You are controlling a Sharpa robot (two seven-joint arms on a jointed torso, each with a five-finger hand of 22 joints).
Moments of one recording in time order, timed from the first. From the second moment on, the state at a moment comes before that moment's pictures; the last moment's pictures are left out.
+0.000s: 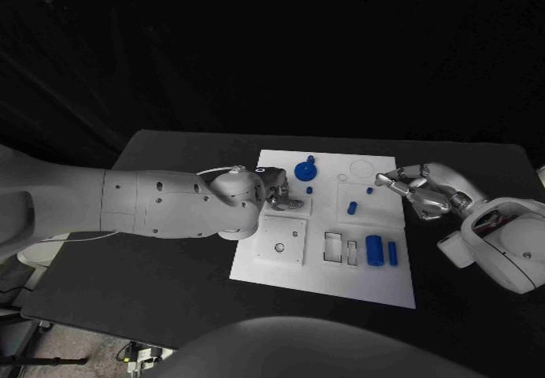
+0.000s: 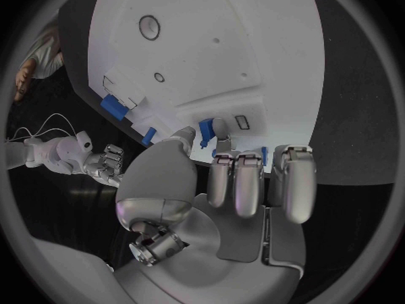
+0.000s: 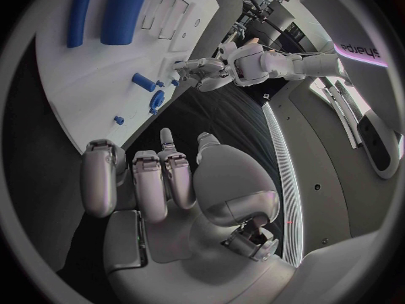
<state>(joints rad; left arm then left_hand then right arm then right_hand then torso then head) 1.20 -0.85 -0.23 1.67 -1.42 -0.33 -0.68 0.98 0.02 0.09 0.29 0.30 0.97 0.03 0.46 1.18 1.46 -0.03 1.58 1.31 1.47 -0.07 1.57 1.31 0.02 1.46 0.04 1.55 1.31 1.28 -0.86 -0.21 1.63 -0.86 -0.34 0.06 1.09 0.20 -0.14 0.29 0.40 0.74 0.16 0.24 0.42 1.47 0.08 1.57 1.31 1.47 0.03 1.57 1.31 0.05 1.41 0.14 1.40 1.31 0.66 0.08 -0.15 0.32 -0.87</state>
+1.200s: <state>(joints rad) 1.20 -0.87 -0.23 1.67 -1.41 -0.34 -0.68 0.96 0.01 0.01 0.29 0.25 0.93 0.04 0.44 1.23 1.46 -0.03 1.58 1.31 1.47 -0.07 1.57 1.31 0.01 1.46 0.04 1.55 1.31 1.28 -0.87 -0.21 1.63 -0.86 -0.33 0.05 1.09 0.20 -0.14 0.29 0.40 0.74 0.16 0.24 0.42 1.46 0.09 1.57 1.31 1.47 0.03 1.57 1.31 0.05 1.41 0.14 1.40 1.31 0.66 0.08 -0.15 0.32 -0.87</state>
